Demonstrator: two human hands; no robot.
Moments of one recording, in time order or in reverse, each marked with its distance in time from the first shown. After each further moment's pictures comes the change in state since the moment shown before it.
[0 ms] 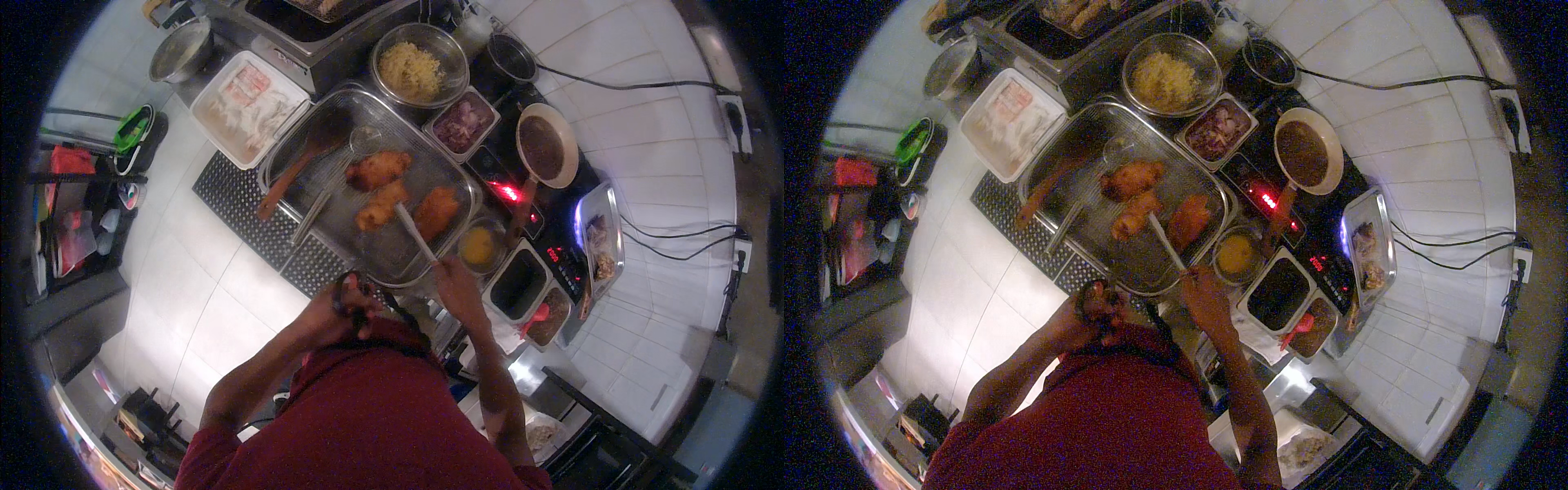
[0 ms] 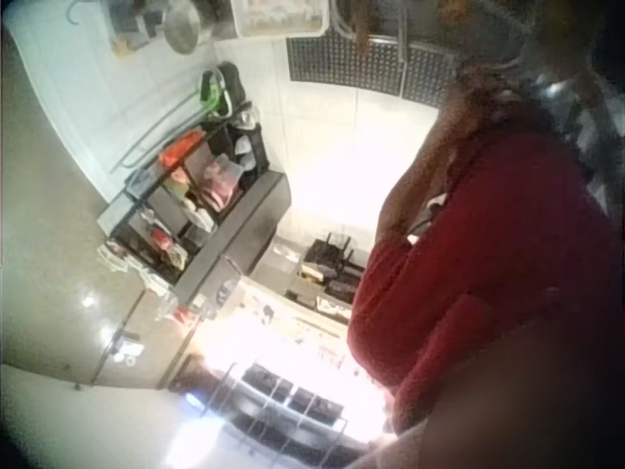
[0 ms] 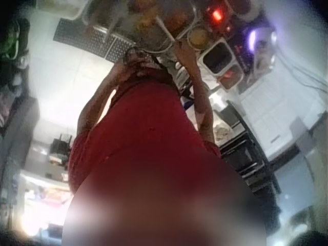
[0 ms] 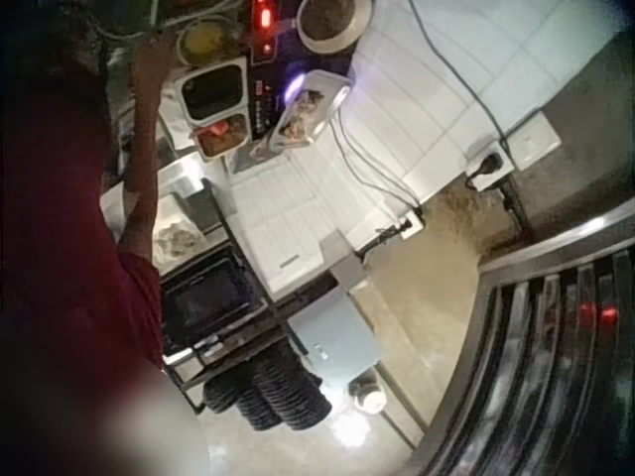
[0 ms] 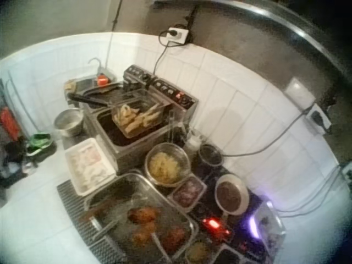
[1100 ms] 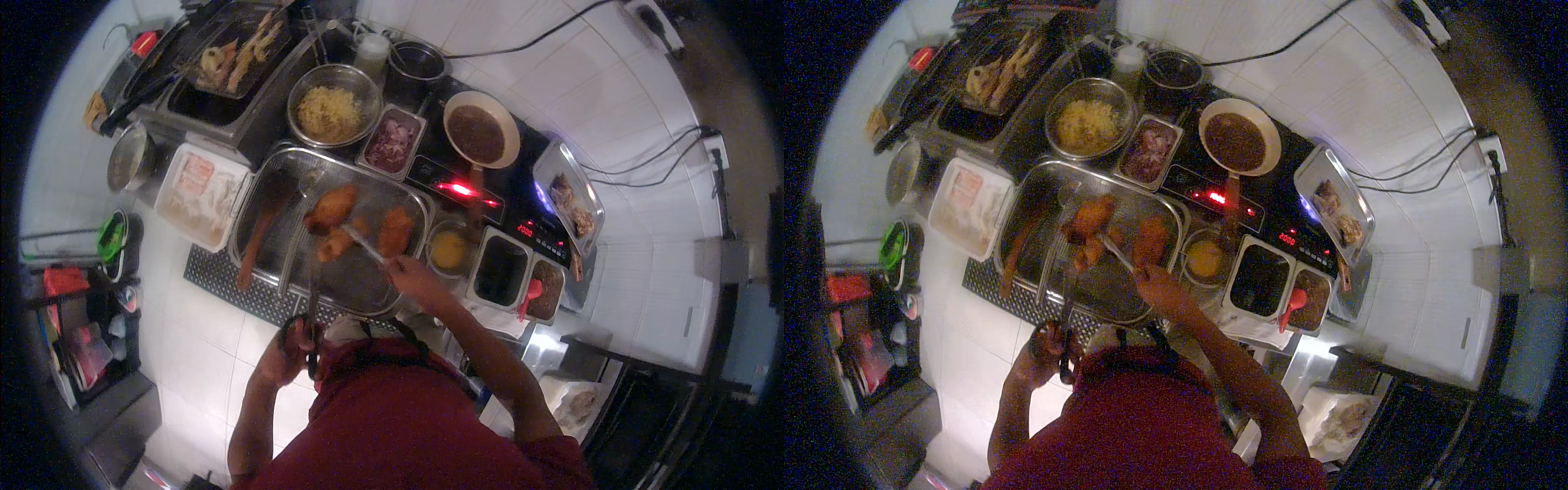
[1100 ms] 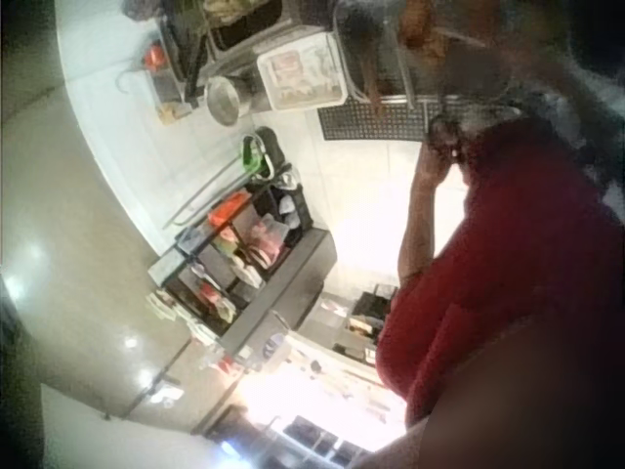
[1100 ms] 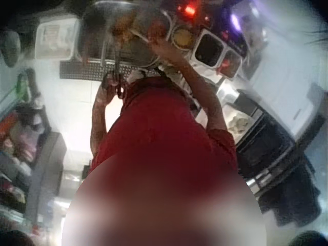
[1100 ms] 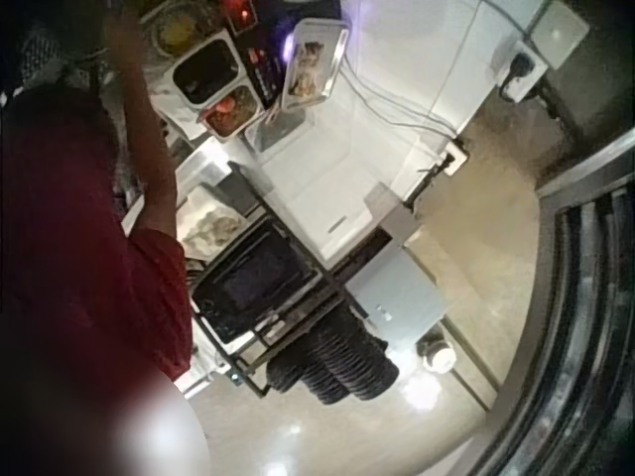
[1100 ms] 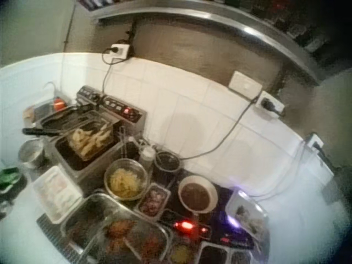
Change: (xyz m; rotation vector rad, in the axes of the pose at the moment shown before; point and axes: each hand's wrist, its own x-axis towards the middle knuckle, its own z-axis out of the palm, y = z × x) left_hand -0.023 0.037 -0.054 -0.127 0.015 -0.192; right_hand 0.044 -0.017 0.011 0.281 -0.180 -0.054
